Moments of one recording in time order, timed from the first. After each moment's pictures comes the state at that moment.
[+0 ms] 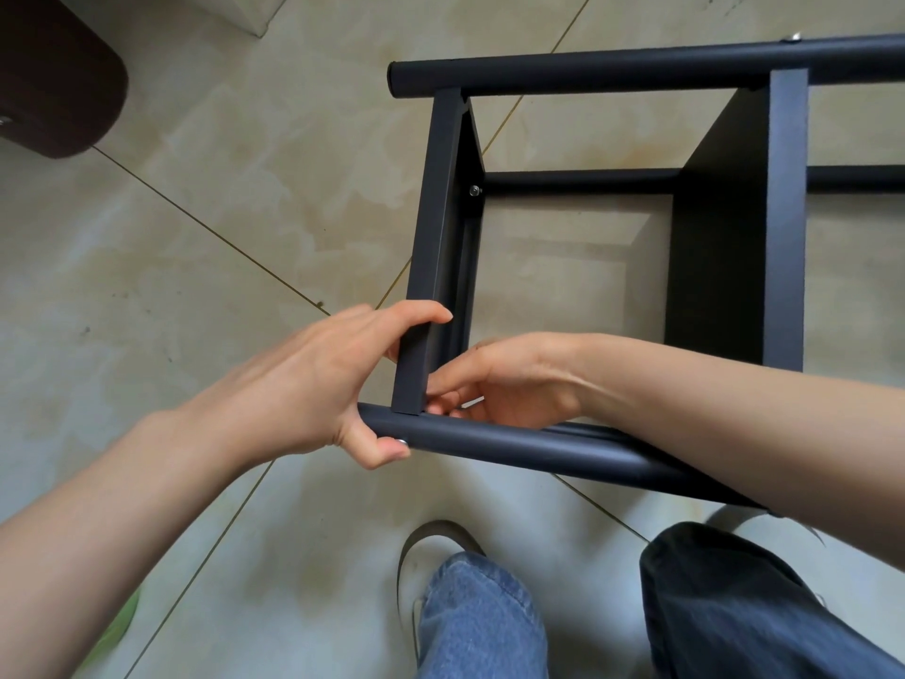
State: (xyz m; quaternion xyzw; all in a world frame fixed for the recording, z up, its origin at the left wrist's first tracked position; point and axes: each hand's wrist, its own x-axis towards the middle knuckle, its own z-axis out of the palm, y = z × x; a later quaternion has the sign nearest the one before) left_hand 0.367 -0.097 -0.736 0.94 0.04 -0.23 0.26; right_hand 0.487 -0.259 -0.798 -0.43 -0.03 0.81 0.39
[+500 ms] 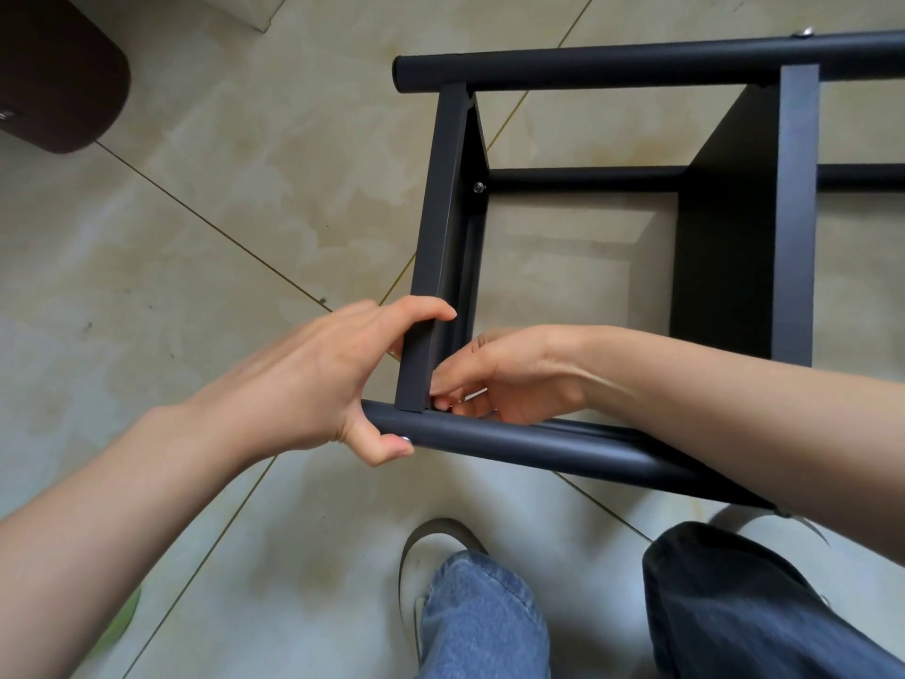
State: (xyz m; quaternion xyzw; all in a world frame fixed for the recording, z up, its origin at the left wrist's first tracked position) left_hand 0.368 -0.098 -0.734 0.94 0.04 -0.23 0.26; right_hand 0.489 -0.258 -0.795 -0.45 -0.04 0.80 0.40
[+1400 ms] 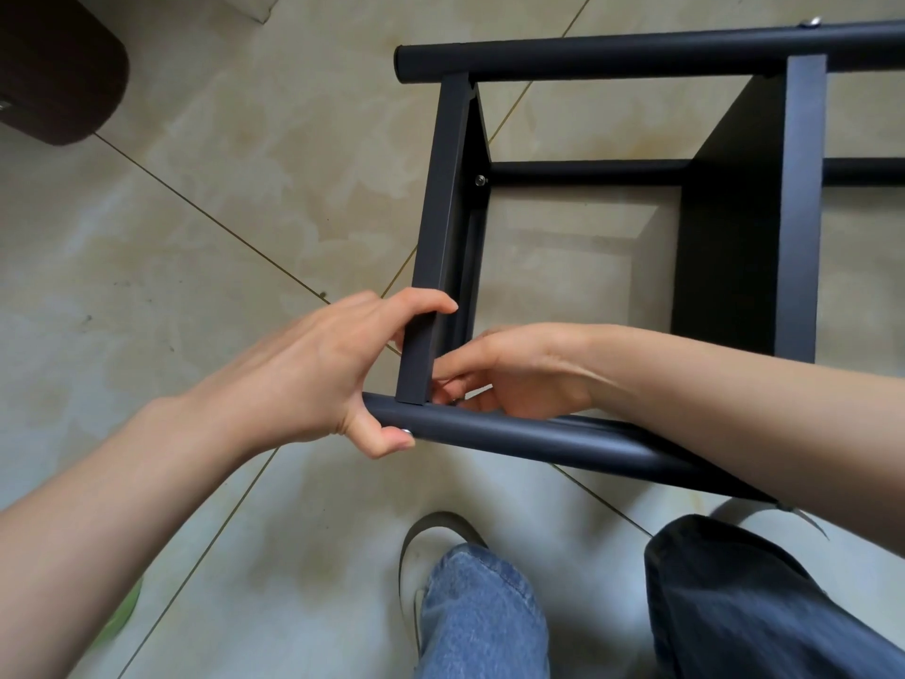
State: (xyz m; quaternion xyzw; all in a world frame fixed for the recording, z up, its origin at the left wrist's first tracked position) left_hand 0.367 -0.098 -0.733 0.94 0.04 -0.22 0.25; right_hand 0.487 -0.260 -0.796 -0.47 -0.05 0.79 0.39
